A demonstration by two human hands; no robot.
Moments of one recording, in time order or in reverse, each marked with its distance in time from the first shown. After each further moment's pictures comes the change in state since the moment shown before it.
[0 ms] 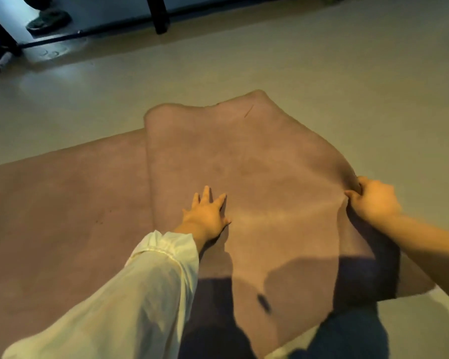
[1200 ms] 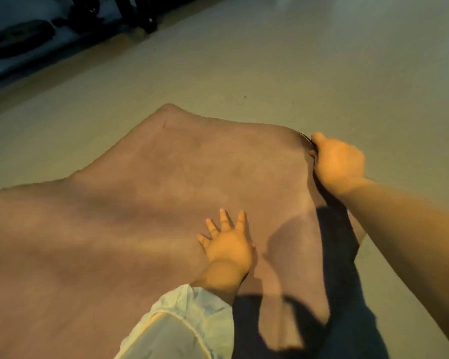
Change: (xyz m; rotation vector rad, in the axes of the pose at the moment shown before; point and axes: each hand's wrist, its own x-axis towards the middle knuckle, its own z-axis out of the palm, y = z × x) left_hand 0.062 0.353 0.052 0.222 -0.052 0.350; right_hand 0.073 0.225 -0.125 -0.228 0.366 0.220
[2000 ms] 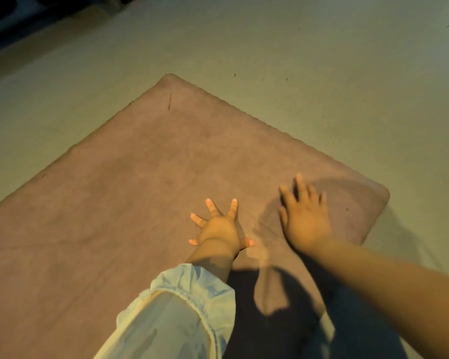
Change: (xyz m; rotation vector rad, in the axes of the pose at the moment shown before) left_hand 0.030 0.000 -0.007 -0.044 -0.256 -0.071; right_hand -0.106 -0.026 0.085 -0.028 -0.324 -0.026
